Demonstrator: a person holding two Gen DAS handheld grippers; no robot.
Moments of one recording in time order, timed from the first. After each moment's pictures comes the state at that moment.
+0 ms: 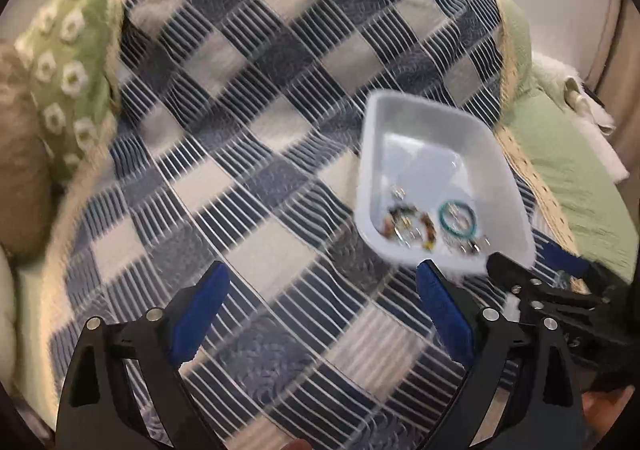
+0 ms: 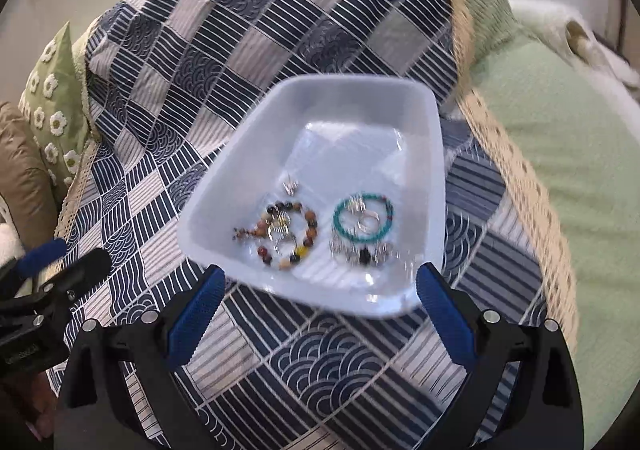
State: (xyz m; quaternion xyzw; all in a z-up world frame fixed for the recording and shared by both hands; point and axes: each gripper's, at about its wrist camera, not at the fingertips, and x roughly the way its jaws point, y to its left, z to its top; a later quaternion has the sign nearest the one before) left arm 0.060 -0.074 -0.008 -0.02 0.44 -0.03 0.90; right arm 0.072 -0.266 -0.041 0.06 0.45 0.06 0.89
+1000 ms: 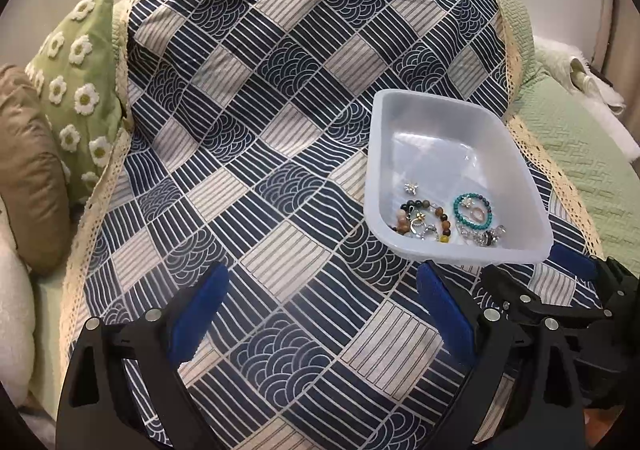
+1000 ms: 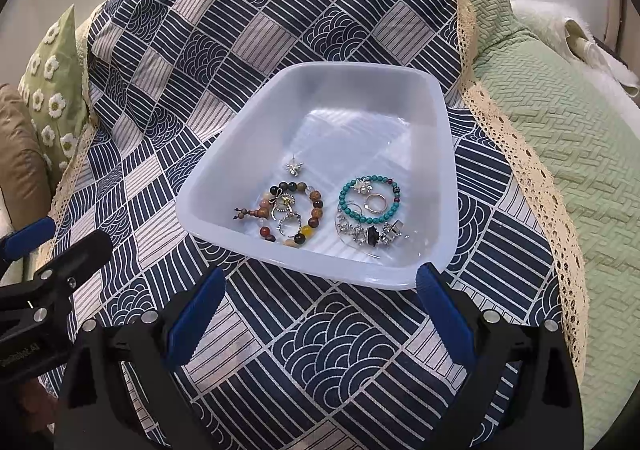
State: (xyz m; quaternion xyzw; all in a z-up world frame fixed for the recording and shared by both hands) left arm 0.052 -0.085 -0.010 0.03 0.42 0.00 0.91; right arm 0.064 -0.249 -0.048 0.03 0.44 0.05 0.90
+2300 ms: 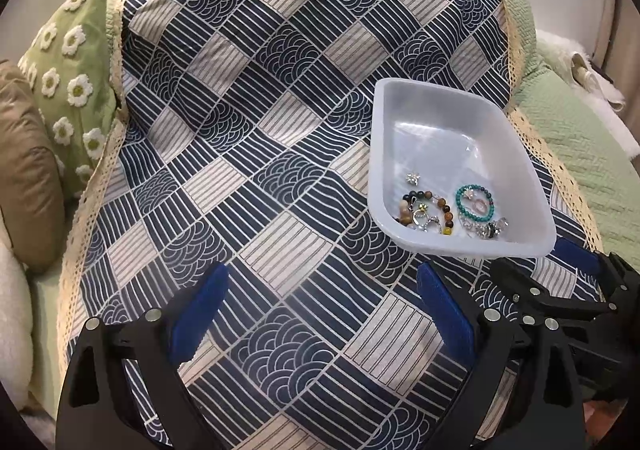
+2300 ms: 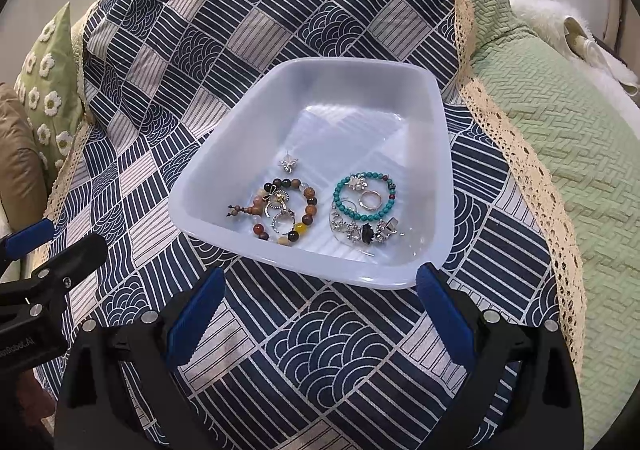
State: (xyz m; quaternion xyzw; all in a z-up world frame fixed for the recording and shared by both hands) left arm 0.058 -0.080 -0.015 0.03 0.44 -0.01 0.90; right arm 0.068 -0.254 -0.050 0.02 0.44 0.05 0.90
